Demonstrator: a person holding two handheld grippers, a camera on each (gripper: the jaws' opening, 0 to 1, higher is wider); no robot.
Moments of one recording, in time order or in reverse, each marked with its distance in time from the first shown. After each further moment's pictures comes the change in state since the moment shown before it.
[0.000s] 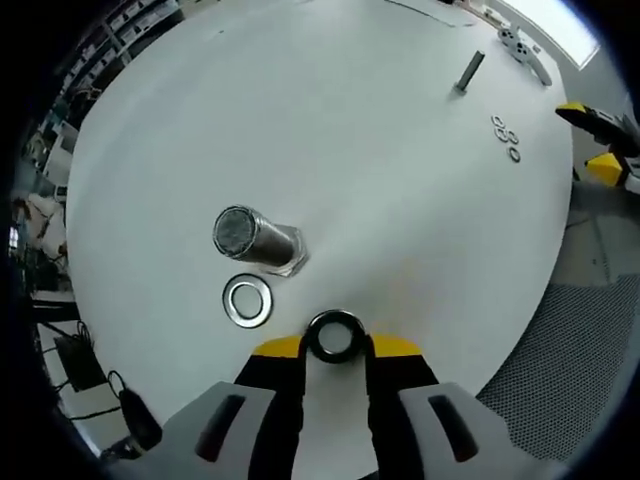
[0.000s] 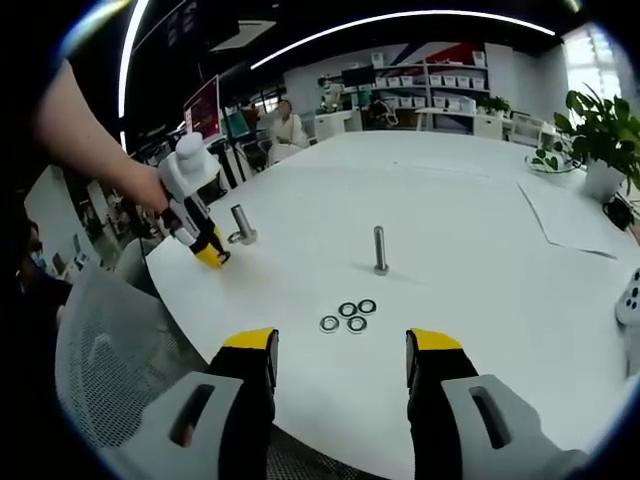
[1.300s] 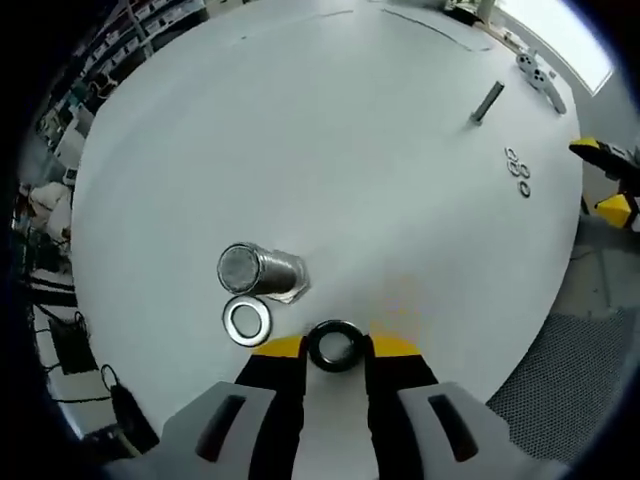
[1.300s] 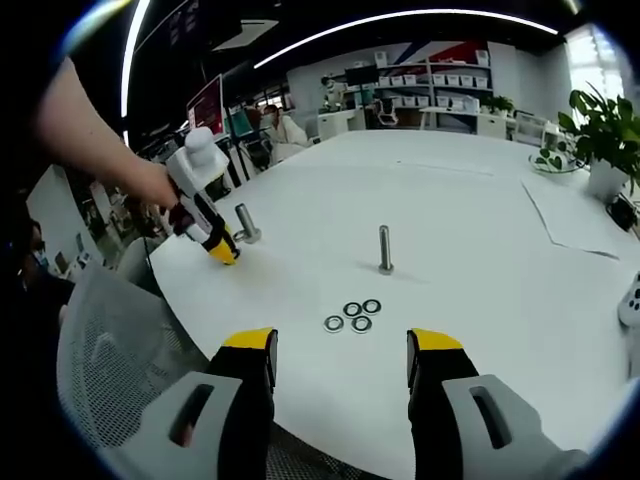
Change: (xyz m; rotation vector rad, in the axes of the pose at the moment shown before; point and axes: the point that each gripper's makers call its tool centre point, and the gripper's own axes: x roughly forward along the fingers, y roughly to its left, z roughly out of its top) left arm 0.003 -0.003 0.017 -0.059 -0.037 0.016; right arm 0.001 0.004 0.000 -0.004 0.003 0.016
